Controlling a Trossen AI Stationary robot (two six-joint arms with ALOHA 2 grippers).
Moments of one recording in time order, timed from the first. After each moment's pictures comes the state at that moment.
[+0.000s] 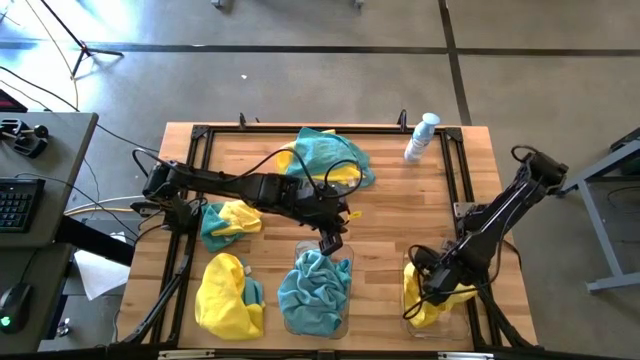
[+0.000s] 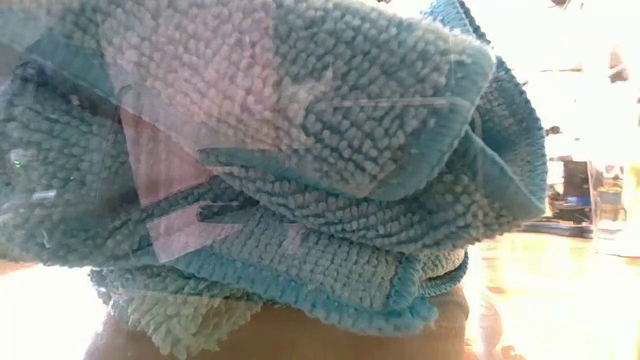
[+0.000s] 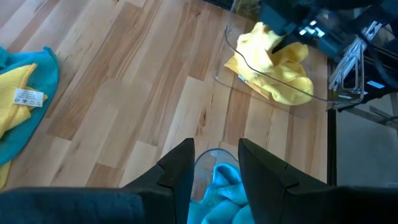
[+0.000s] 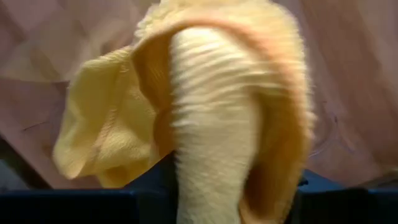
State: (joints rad) left arm -0.15 1.83 1.76 -0.74 -0.09 -0.45; right arm 0.82 1.34 0.84 -0.94 -0.01 1.39
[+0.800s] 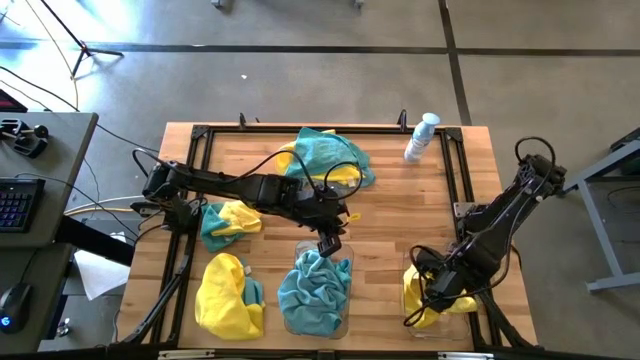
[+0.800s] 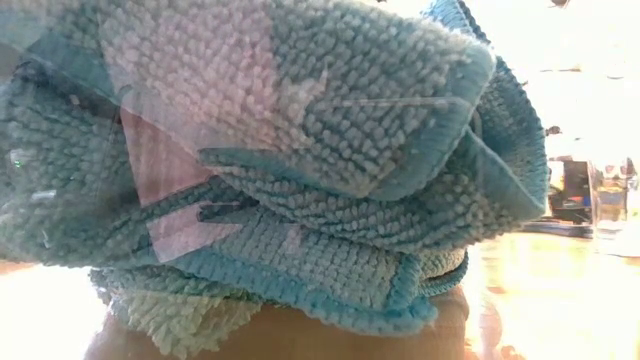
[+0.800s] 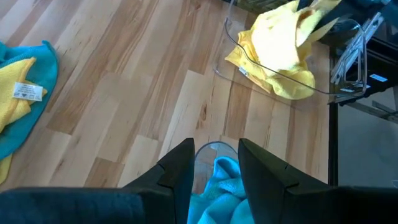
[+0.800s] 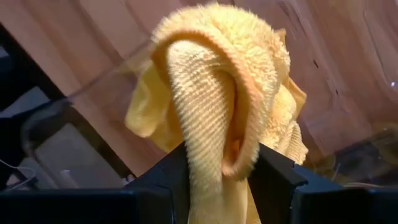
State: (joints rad) left arm -0.16 1.83 1.76 -0.77 -0.09 -0.45; right arm 0.82 1.38 1.13 -1.17 -0.04 1.42
